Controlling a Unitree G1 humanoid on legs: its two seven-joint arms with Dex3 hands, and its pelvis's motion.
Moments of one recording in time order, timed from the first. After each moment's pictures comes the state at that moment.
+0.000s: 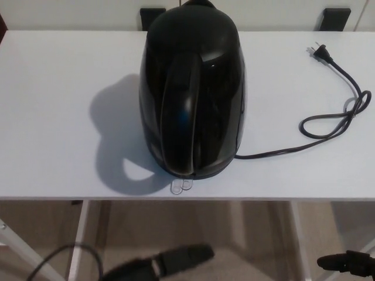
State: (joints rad) left_arm 0.08 0.83 -0.71 -0.14 1.28 -0.50 0.26; right_arm 0.16 -0.39 0.00 0.54 -0.06 -0.17 0.23
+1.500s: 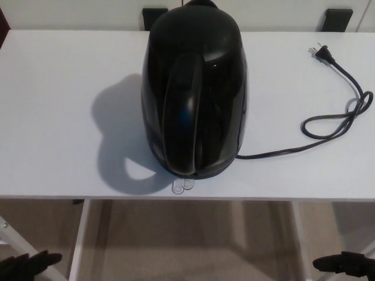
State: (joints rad) left_arm 0.00 0.53 -0.04 0.94 0.65 -0.51 0.02; right_arm 0.14 -0.38 0.02 0.56 -0.08 -0.16 0.23
